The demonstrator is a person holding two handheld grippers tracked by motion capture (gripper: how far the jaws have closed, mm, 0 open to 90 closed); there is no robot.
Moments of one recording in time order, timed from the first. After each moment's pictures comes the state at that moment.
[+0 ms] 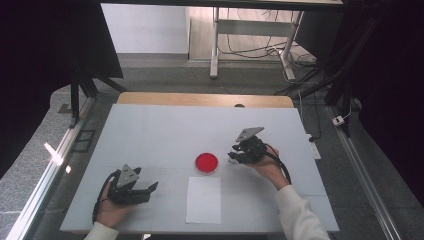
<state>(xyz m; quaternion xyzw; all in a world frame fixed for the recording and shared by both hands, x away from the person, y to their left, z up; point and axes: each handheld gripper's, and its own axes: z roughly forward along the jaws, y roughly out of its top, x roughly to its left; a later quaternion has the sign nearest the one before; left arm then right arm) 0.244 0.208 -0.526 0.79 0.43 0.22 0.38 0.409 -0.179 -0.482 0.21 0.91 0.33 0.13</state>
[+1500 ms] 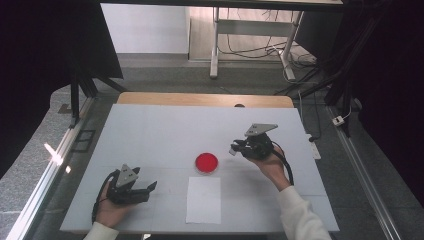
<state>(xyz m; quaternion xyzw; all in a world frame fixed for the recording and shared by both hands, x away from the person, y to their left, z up) 0.244 0.211 -0.527 0.79 0.43 0.22 0.37 0.403 -0.193 -0.459 0.24 0.87 0.41 0.14</state>
